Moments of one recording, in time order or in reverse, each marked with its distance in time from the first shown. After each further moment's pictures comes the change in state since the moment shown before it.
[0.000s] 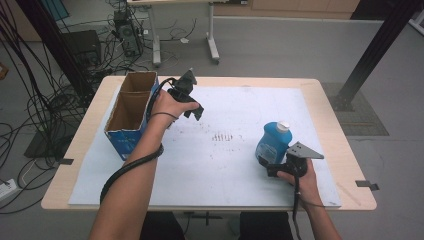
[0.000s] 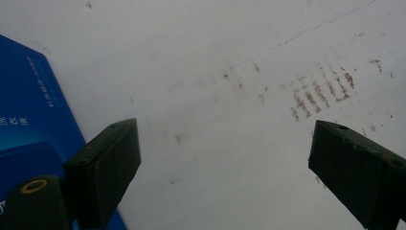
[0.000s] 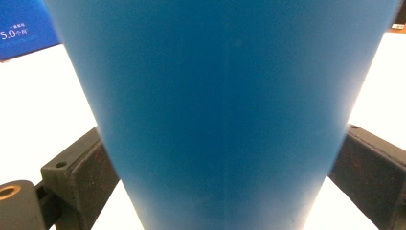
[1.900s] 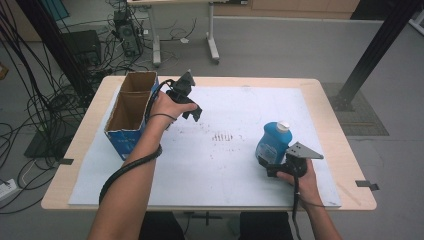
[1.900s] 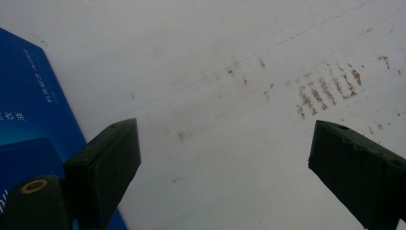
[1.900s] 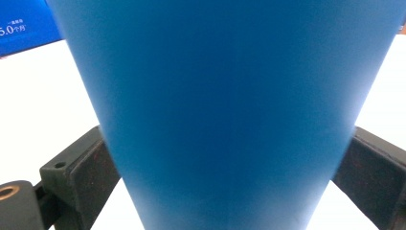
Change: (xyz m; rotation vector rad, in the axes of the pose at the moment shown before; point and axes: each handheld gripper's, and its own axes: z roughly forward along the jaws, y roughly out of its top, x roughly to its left) left arm 0.005 -0.003 0.005 0.004 -0.009 -0.006; right arm 0.000 0.000 0.001 0.005 -0.004 -0.012
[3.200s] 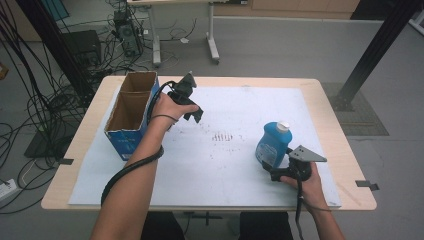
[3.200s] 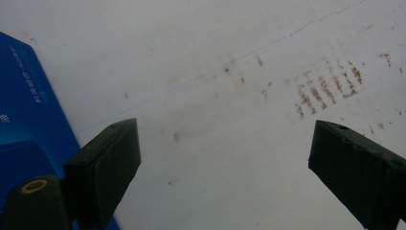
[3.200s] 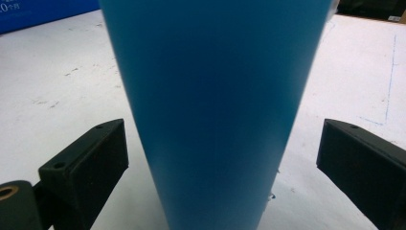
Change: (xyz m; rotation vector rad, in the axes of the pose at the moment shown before) left arm -0.003 0.000 0.006 0.011 -0.005 0.000; right arm -0.001 -0.005 -0.012 0.048 -0.013 -0.018
